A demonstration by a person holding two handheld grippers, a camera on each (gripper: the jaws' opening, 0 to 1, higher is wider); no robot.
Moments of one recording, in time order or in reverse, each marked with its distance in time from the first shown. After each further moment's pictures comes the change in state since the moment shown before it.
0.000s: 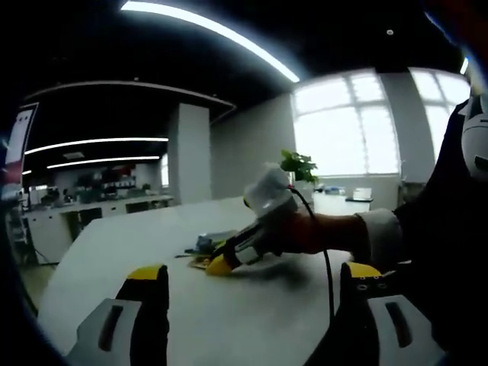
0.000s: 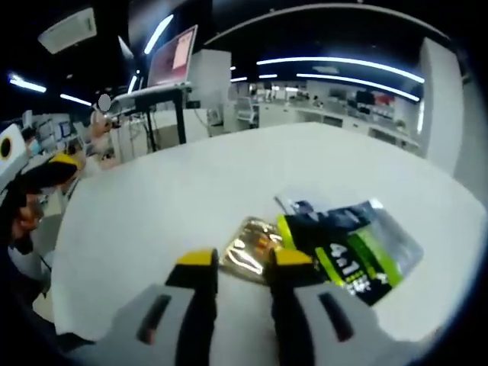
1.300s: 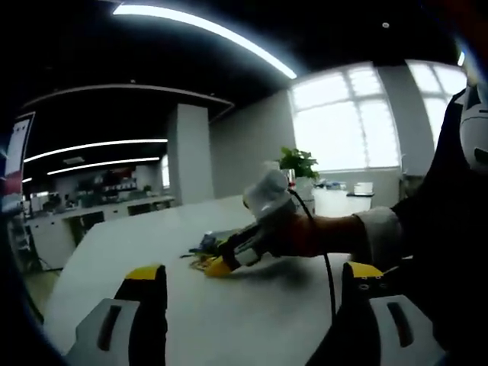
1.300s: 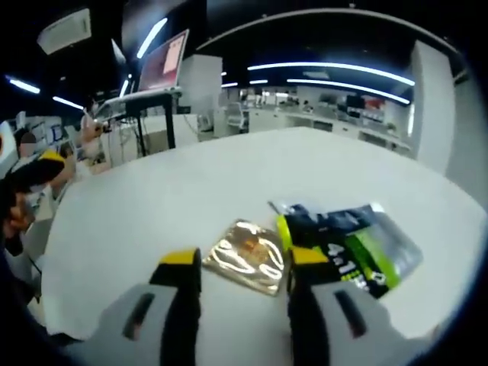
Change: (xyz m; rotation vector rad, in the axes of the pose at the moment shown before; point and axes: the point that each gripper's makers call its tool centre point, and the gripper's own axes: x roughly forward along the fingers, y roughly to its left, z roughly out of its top) left arm 0.001 0.001 0.003 0.032 0.016 0.009; right arm 0.005 -0.013 0.002 0.013 -0.034 -0.062
